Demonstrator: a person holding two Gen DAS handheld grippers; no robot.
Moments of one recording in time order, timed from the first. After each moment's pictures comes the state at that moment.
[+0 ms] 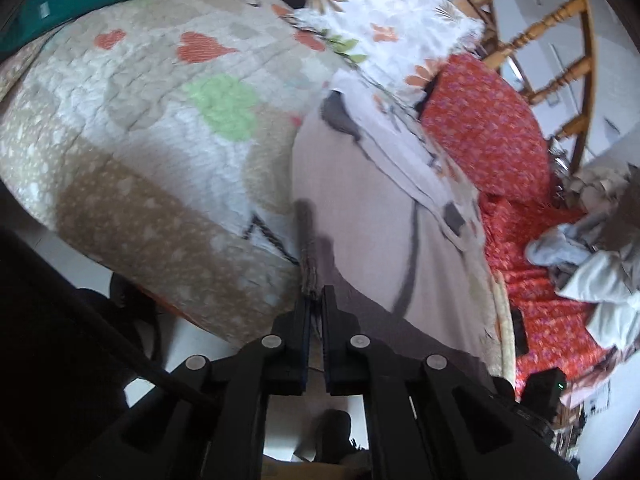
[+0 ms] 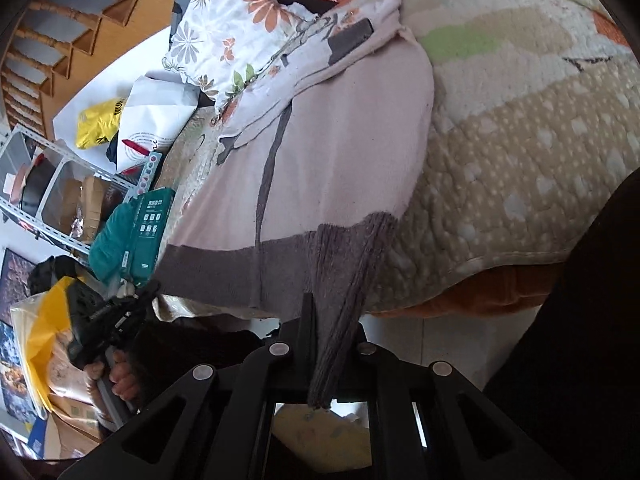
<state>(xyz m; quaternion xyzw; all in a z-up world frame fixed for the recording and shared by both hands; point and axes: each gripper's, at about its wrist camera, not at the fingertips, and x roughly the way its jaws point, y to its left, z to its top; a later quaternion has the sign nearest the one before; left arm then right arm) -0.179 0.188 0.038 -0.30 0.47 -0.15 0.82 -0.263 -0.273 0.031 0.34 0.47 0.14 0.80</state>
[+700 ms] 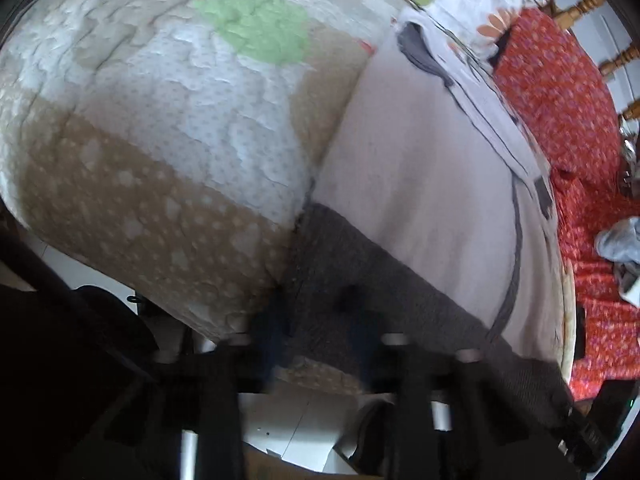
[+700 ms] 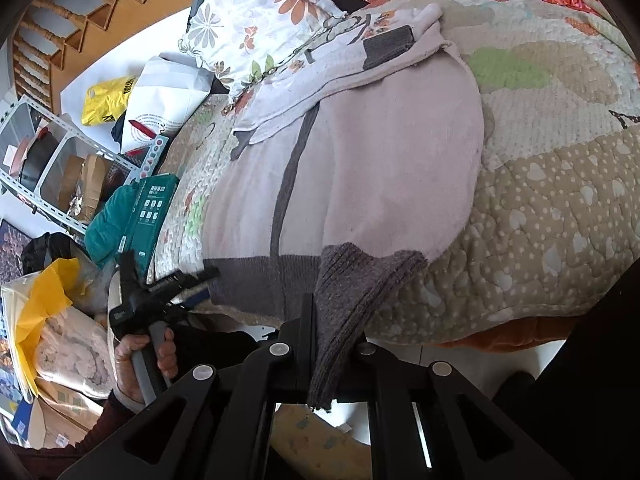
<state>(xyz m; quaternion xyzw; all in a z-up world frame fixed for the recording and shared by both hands) -0.126 0.163 -0.034 -0.24 0.56 -0.09 0.79 -0.230 -0.255 0.044 0.30 0.47 0.16 0.82</state>
